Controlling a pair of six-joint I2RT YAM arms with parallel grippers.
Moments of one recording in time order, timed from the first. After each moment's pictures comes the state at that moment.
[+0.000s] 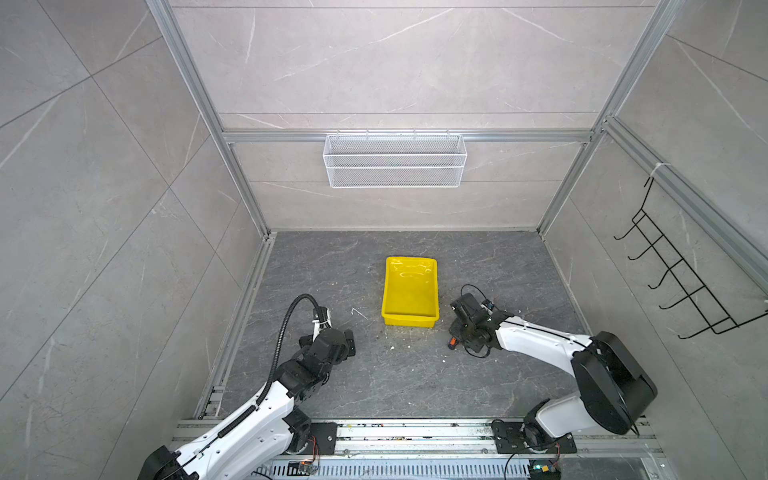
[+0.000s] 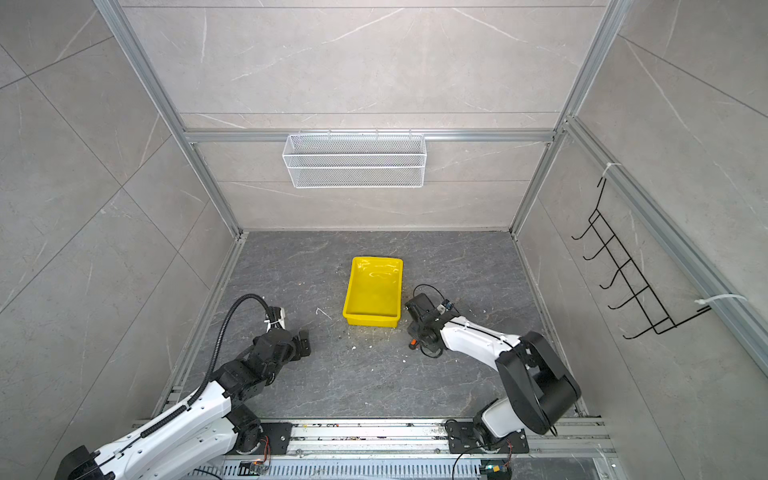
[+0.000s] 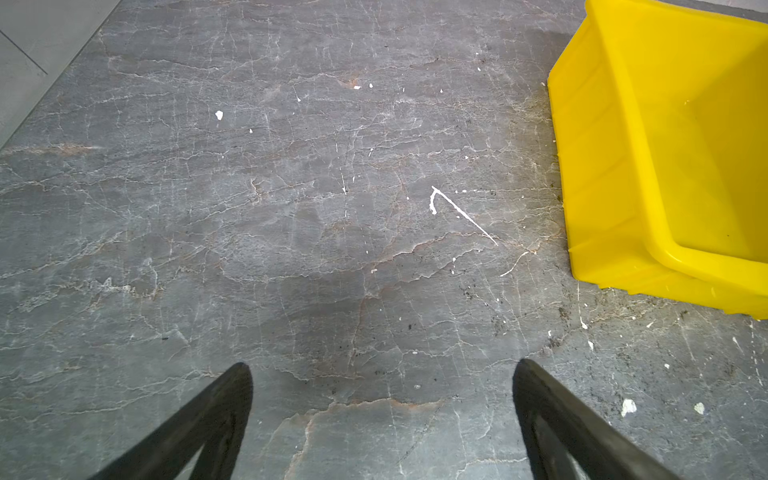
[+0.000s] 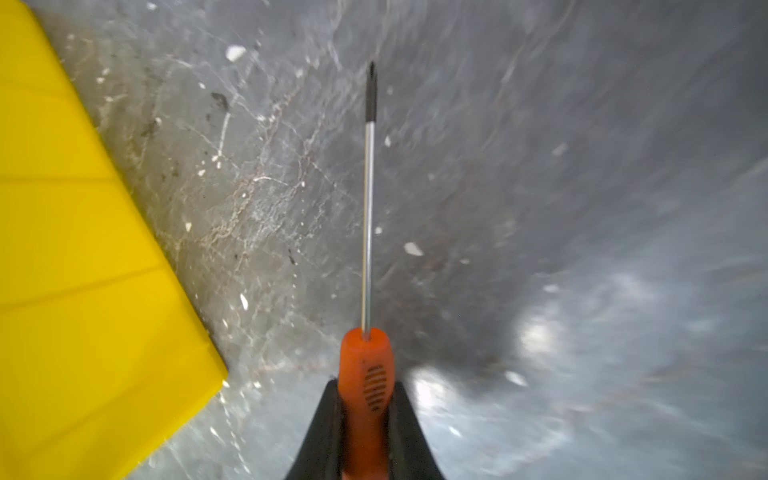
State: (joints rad) left arm -0.66 0.77 0.38 -0.36 -0.49 -0.54; right arm 0.58 1.46 0.76 -0.46 0.19 1.17
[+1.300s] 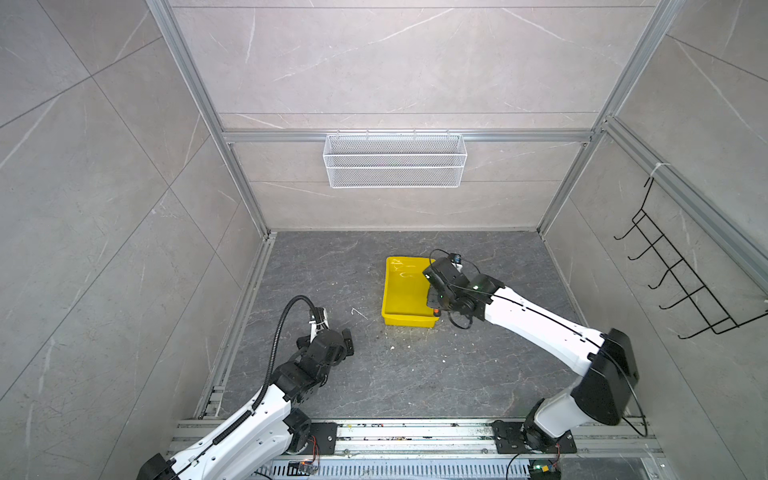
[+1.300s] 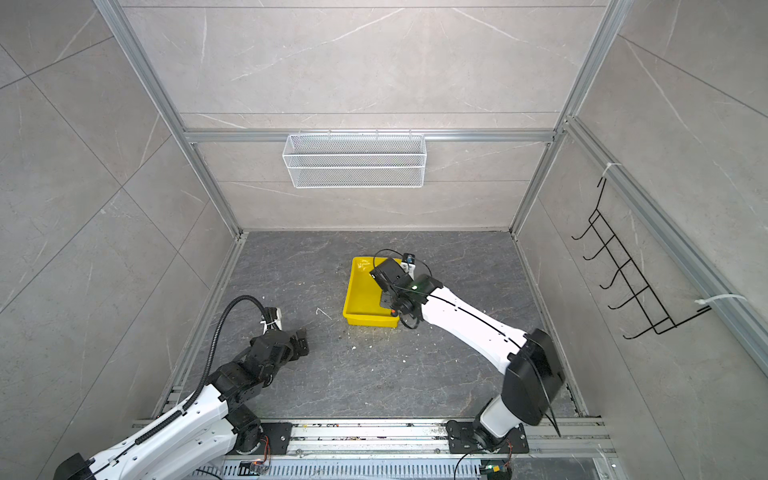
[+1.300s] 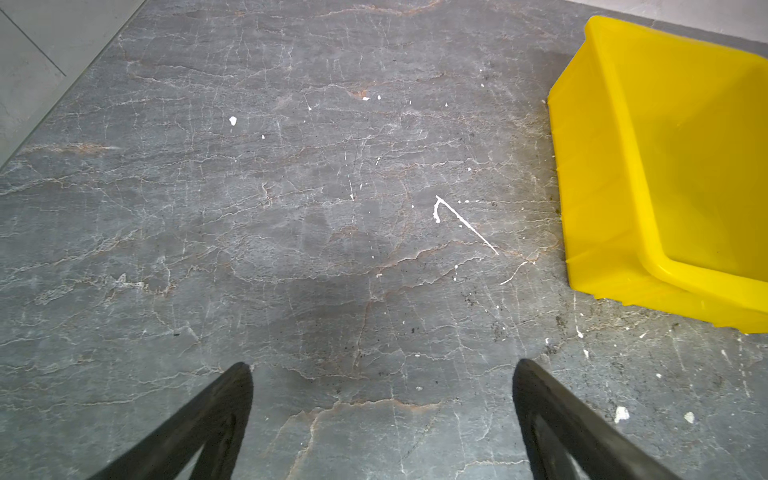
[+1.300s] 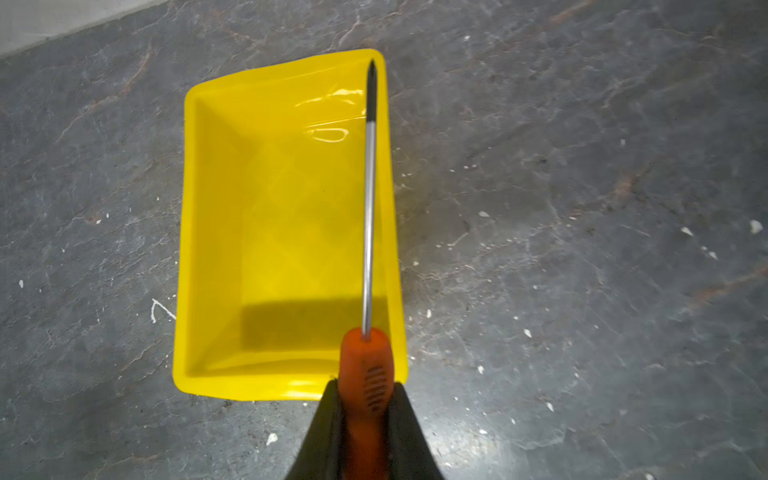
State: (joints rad) left arm -0.66 0.74 0.38 -0.39 -0.51 -0.56; right arm 0.76 1.63 1.40 -0.80 0.36 0.82
